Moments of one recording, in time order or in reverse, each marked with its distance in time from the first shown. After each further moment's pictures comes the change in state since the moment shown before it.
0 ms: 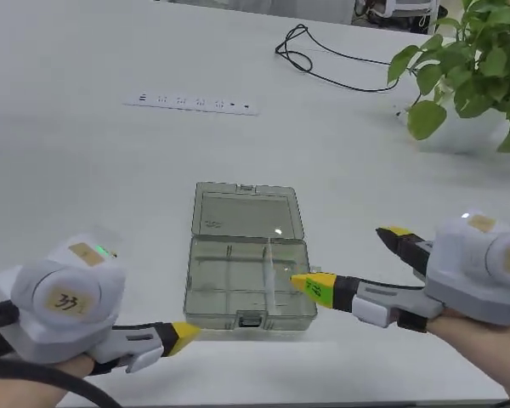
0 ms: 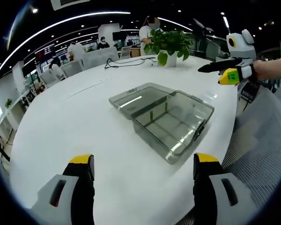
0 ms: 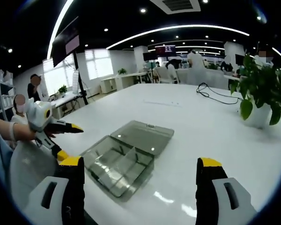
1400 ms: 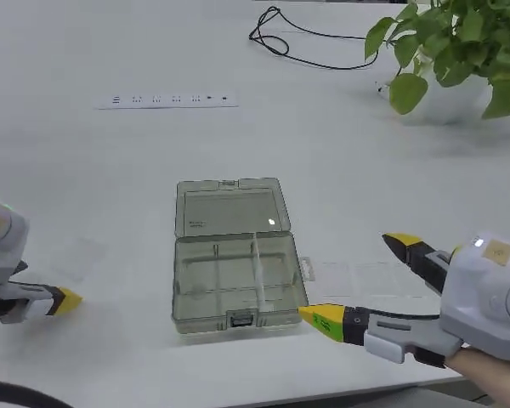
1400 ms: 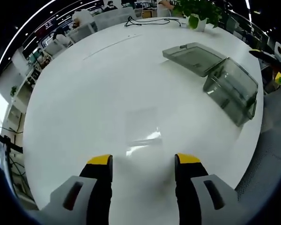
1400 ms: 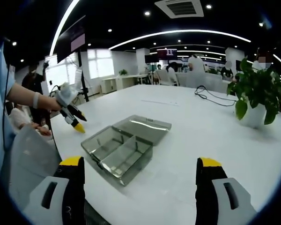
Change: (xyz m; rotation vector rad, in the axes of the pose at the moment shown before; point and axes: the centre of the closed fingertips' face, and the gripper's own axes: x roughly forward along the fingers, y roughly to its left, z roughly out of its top) left arm -0.001 0.123 -0.055 -0.016 0.403 0.094; right arm -0.024 0.002 -0.023 -0.045 -0.010 -0.014
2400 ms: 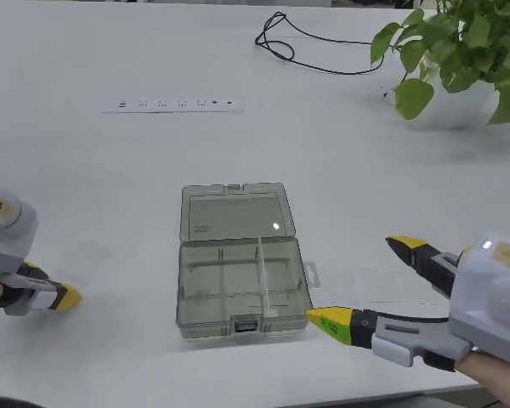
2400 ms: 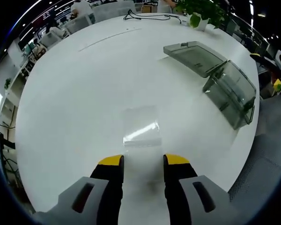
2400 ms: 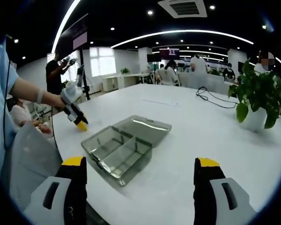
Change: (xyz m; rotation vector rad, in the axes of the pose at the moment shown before) left arm 0.004 -0.004 -0.002 -0.044 0.041 -0.073; right arm -0.001 -0.002 0.005 -0.026 0.010 0.006
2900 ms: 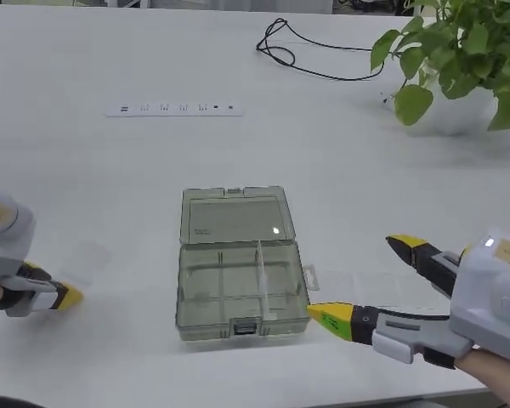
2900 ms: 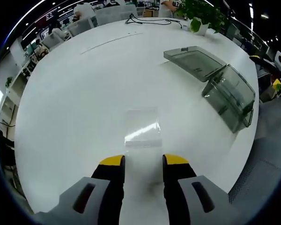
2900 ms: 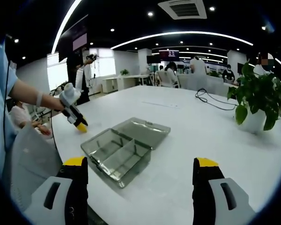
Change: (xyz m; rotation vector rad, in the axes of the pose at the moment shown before) left arm 0.000 -0.002 0.004 -0.020 -0.045 -0.001; right arm -0.001 -0.001 0.006 0.001 -0.012 -0.004
